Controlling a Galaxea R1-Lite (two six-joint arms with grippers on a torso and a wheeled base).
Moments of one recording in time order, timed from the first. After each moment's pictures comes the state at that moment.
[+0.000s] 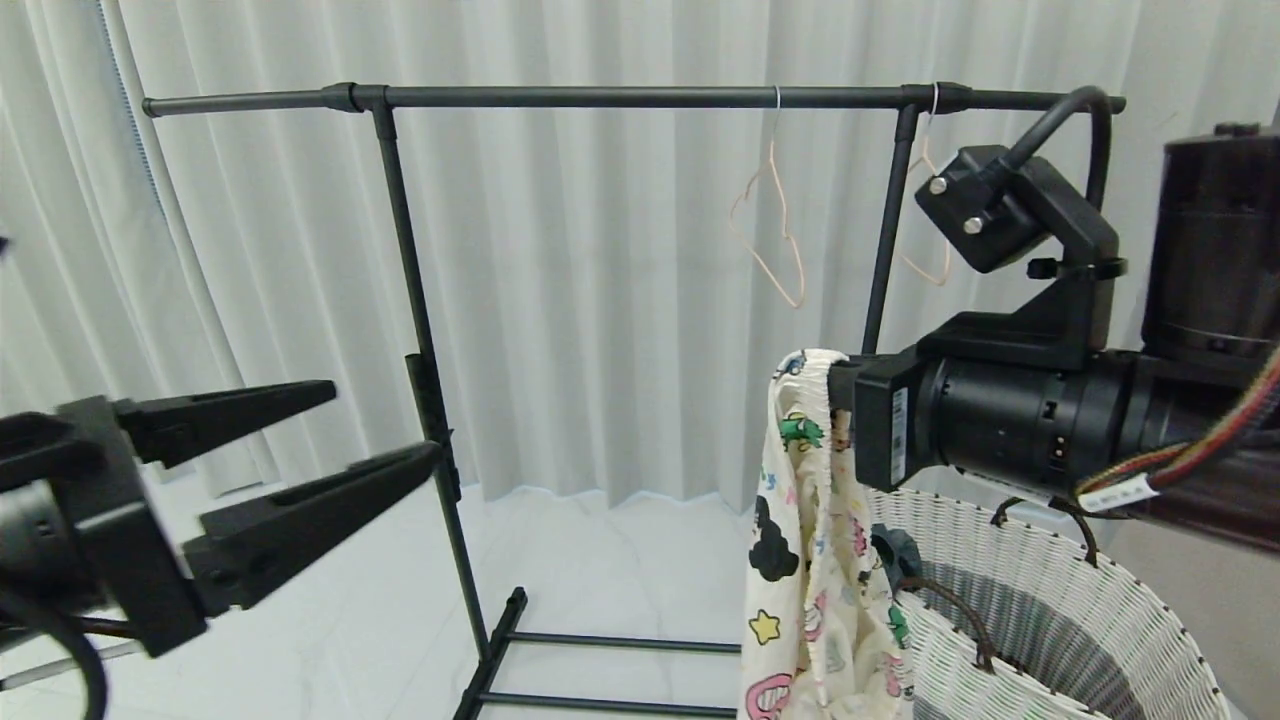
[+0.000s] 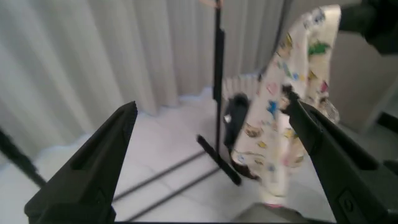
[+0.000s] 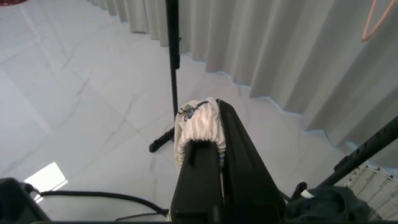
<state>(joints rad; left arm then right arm) -0.53 1.03 -0.69 -0.18 -0.17 -0.01 0.97 1.50 -1.10 -0.19 -0.19 0.15</state>
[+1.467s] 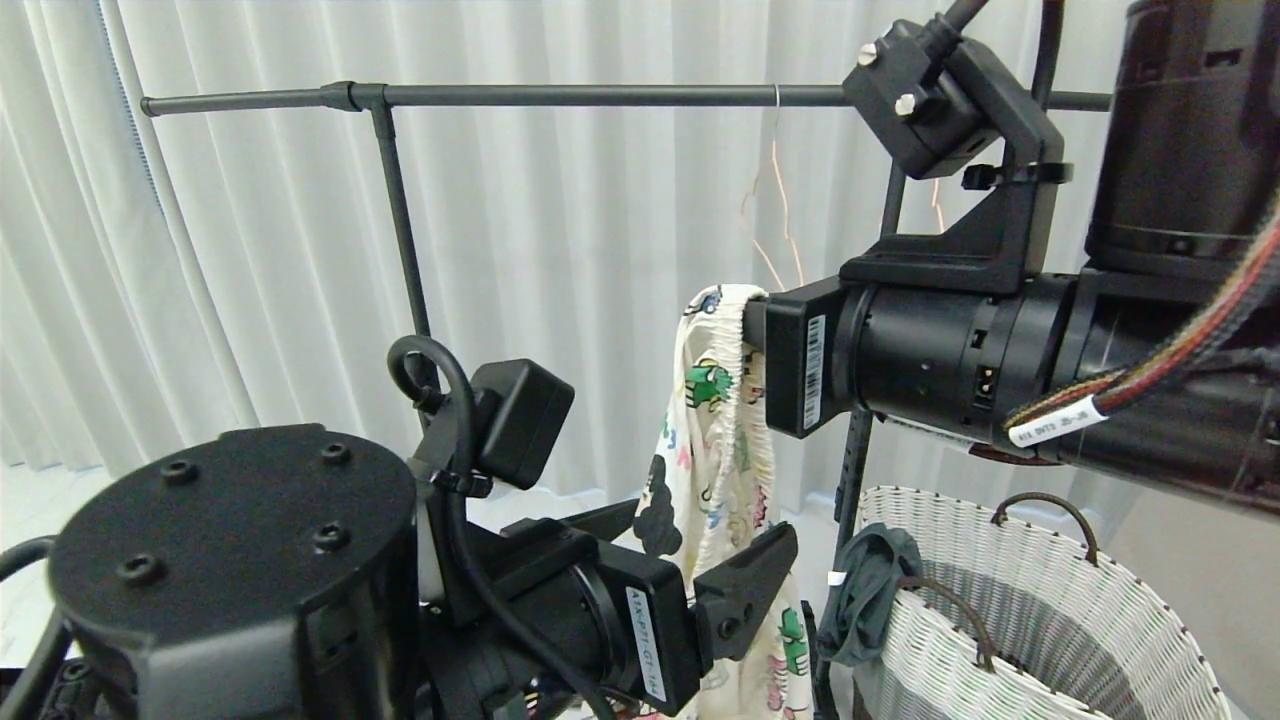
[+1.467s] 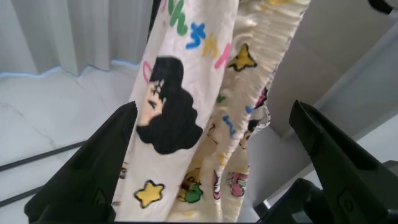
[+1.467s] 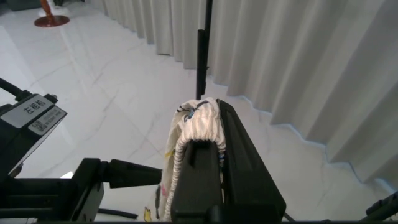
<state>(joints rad) -1.03 1.49 -0.66 -0.58 0.24 -0.44 1.06 1.59 -1.27 -0.19 -0.19 0.14</state>
